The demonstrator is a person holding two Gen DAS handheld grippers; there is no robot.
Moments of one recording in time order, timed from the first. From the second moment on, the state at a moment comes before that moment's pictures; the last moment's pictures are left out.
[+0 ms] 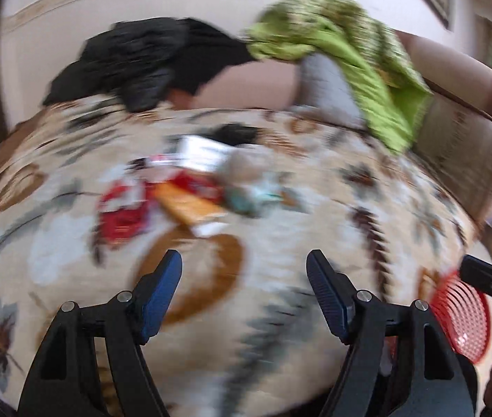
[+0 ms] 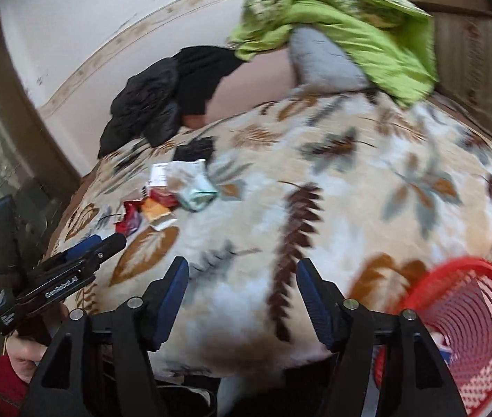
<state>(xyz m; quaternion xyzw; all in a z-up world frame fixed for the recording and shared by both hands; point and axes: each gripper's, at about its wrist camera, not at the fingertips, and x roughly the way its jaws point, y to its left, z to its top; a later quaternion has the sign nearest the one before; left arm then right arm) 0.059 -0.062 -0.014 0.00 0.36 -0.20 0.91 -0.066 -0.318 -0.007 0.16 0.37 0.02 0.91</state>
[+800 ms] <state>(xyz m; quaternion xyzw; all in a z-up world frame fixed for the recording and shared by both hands) 0.183 0.007 -0.043 -0.04 0.37 -0.09 0.93 0.143 -0.225 -0.062 0.08 0.38 0.03 0.92</state>
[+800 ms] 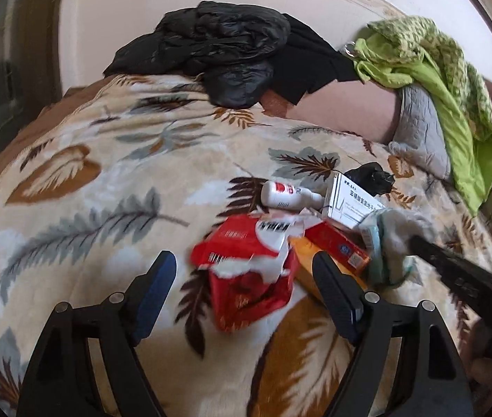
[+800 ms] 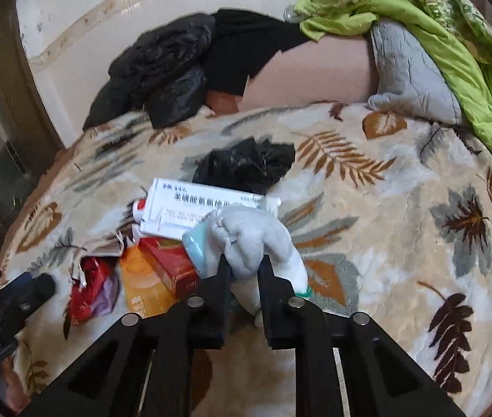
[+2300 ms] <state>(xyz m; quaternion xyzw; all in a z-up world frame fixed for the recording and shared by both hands) 0.144 0.007 -0.028 -0.08 0.33 -0.14 0.93 0.036 -0.254 -0.030 0.15 0.31 0.06 0.94</state>
